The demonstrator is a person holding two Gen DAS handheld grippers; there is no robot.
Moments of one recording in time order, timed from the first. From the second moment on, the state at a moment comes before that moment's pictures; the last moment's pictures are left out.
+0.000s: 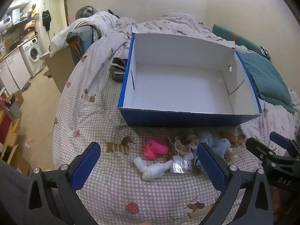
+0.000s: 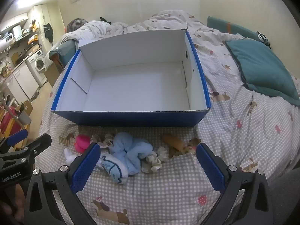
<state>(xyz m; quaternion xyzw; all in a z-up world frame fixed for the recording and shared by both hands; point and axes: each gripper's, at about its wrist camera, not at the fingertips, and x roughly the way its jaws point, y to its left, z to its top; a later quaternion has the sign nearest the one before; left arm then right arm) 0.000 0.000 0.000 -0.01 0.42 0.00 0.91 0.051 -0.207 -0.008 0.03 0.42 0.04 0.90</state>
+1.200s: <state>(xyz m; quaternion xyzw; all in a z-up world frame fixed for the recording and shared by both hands) -0.004 -0.005 0.000 -0.01 0.42 0.00 0.91 0.052 -0.206 -0.009 0.03 0.43 0.04 0.90</state>
